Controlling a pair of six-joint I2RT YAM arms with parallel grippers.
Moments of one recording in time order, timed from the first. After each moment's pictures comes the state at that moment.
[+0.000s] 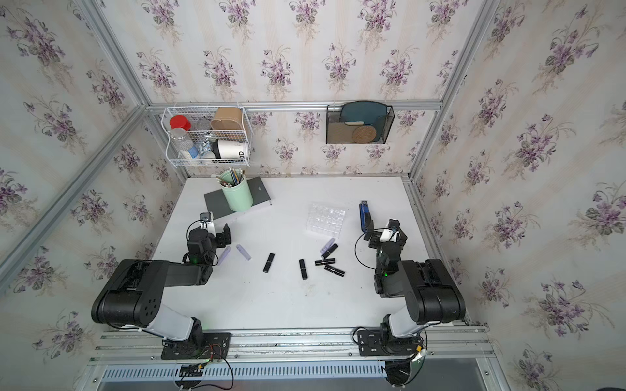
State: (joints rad) left arm -0.07 1.55 0.37 0.83 -0.19 0.02; right arm 0.07 1.54 0.19 1.26 0.25 0.09
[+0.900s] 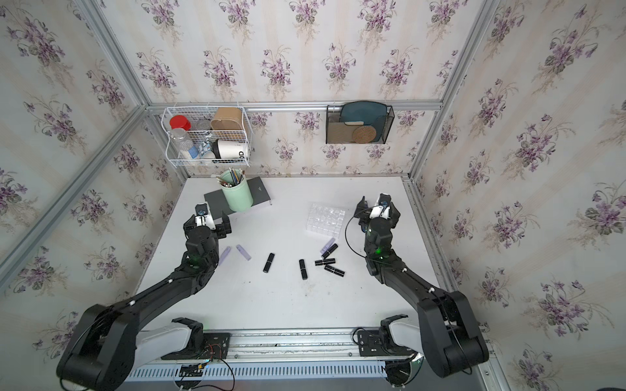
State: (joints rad) left arm -0.30 1.12 0.51 0.46 -0.60 -0.01; right arm 0.32 1.22 0.64 0.50 0.52 0.14
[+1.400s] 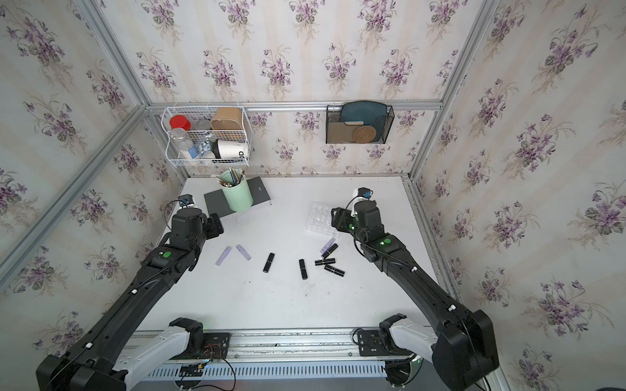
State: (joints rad) left arm -0.26 1.00 0.87 -0.50 -0.35 -0.38; right arm 0.51 1.19 0.91 -0.22 0.02 0.55
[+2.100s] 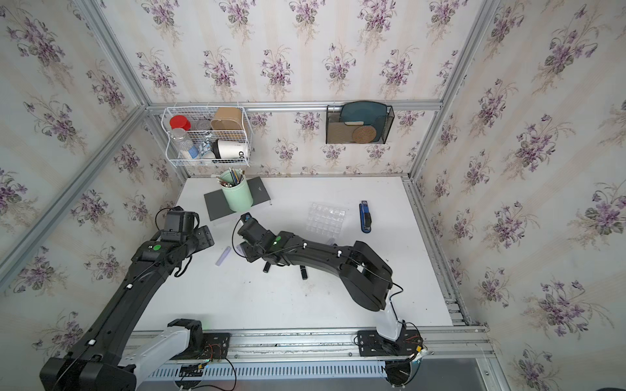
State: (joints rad) left arm -0.10 1.02 0.93 -0.81 -0.23 -0.46; right arm 1.11 2.03 1.60 -0.38 0.16 0.36
